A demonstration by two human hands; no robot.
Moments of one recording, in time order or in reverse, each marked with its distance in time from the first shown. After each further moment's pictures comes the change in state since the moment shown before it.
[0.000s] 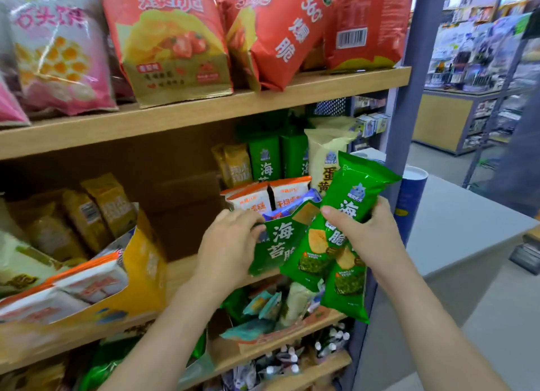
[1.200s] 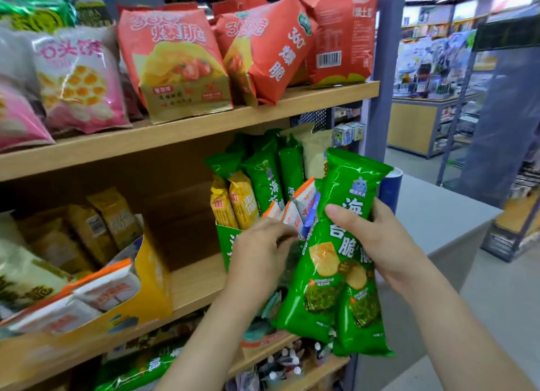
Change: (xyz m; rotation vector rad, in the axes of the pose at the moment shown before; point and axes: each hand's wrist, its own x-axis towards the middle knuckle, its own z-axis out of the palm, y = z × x) left_hand -0.015 0.036 0.000 -0.373 0.105 0.128; right_hand -0.049 -0.051 -0.010 0.241 -0.215 0.052
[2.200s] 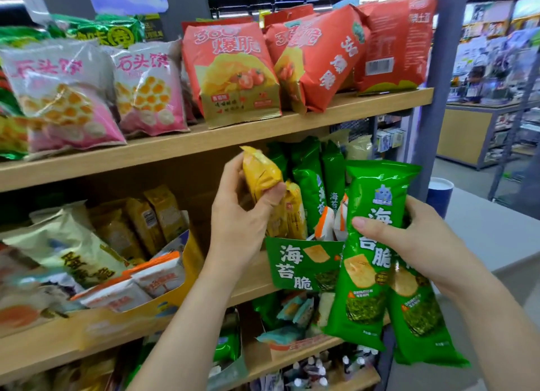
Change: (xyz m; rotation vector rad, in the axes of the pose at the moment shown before) left_hand 0.024 0.008 -0.088 -0.519 0.296 -0.163; right_hand 0.001 -0.031 0.015 -0.314 -0.009 -0.044
